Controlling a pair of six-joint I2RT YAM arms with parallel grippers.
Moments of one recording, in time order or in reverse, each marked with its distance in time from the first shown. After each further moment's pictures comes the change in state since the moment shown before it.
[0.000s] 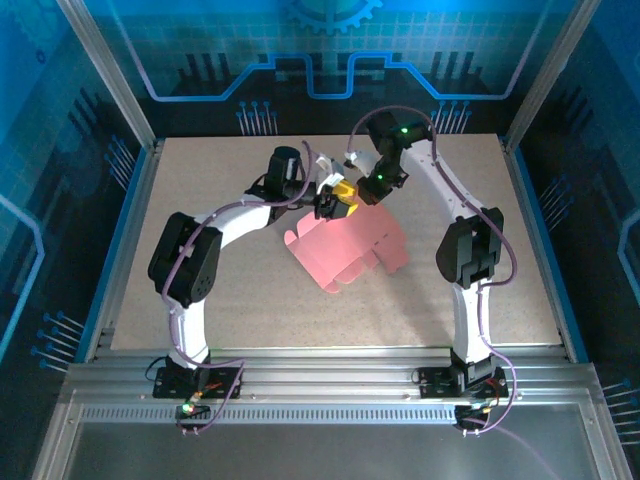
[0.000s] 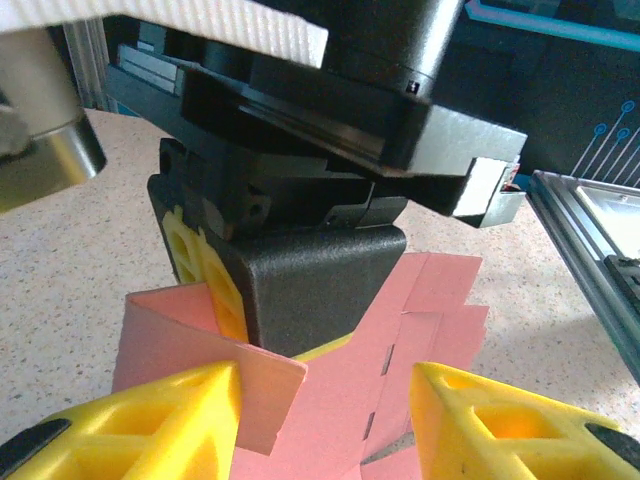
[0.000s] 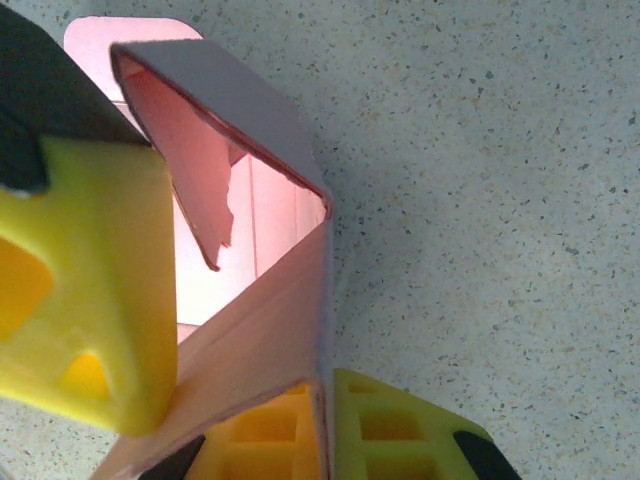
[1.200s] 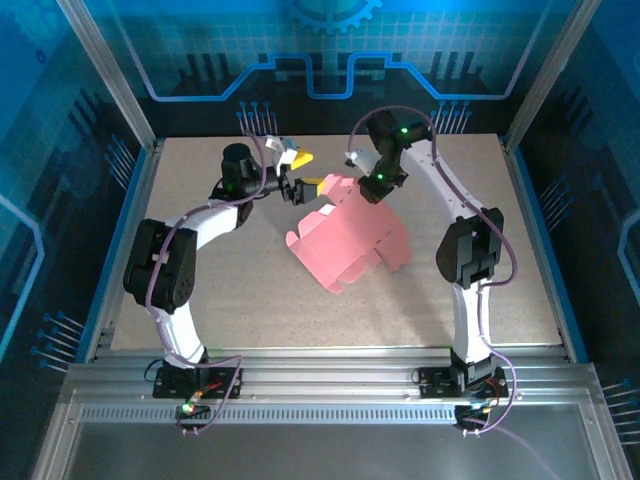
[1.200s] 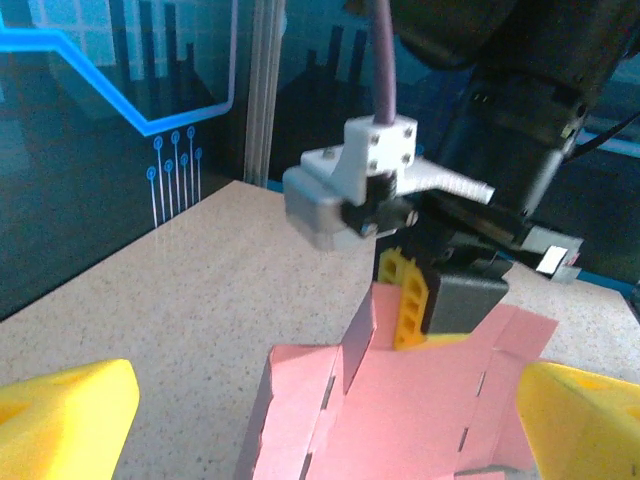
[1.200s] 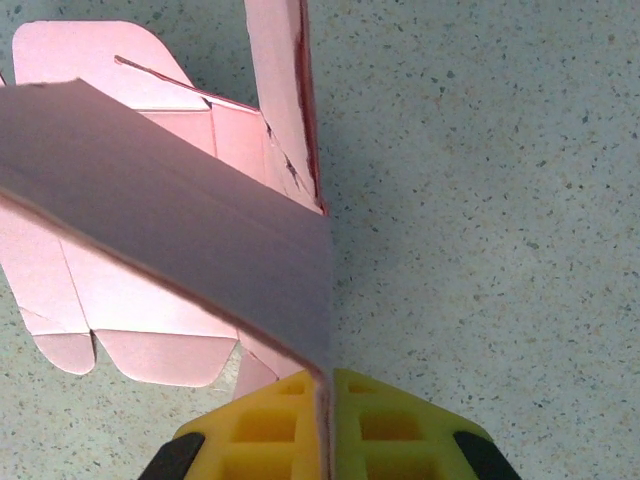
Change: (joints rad) left arm 0.198 -0.111 -0.185 0.393 -0.049 -0.273; right arm 0.003 0.000 0.000 0.015 0.062 -0.002
